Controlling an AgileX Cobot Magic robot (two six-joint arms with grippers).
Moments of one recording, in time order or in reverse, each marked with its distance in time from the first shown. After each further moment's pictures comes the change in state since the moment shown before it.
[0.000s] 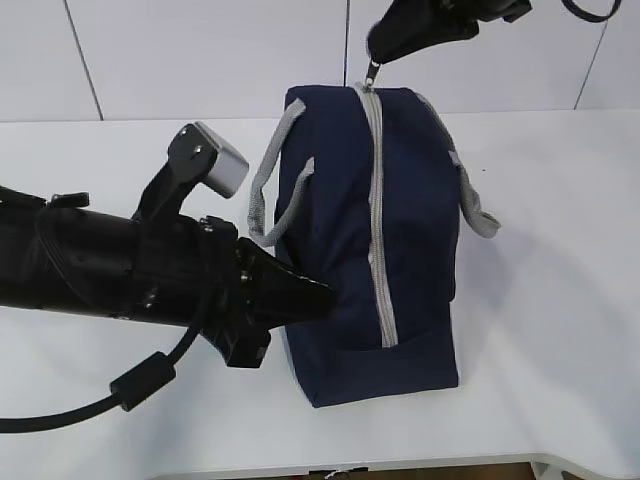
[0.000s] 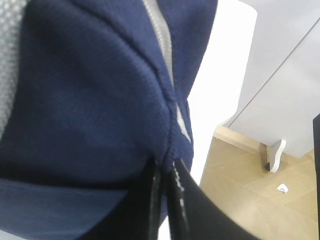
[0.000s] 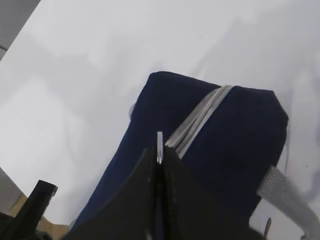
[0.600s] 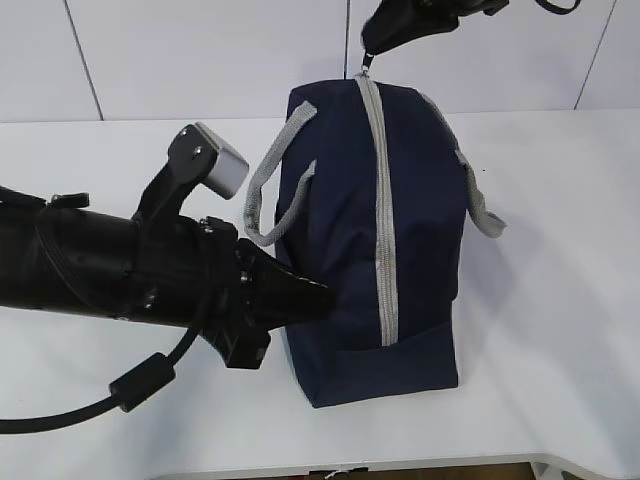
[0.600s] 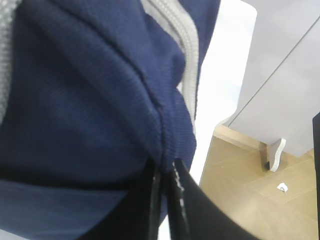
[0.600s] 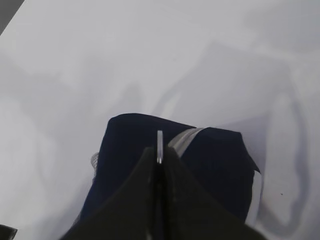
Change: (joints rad) left arm 0.000 0.000 0.000 0.003 0.000 0.000; right arm -0.019 0.155 -0.187 -0.047 0.010 0.020
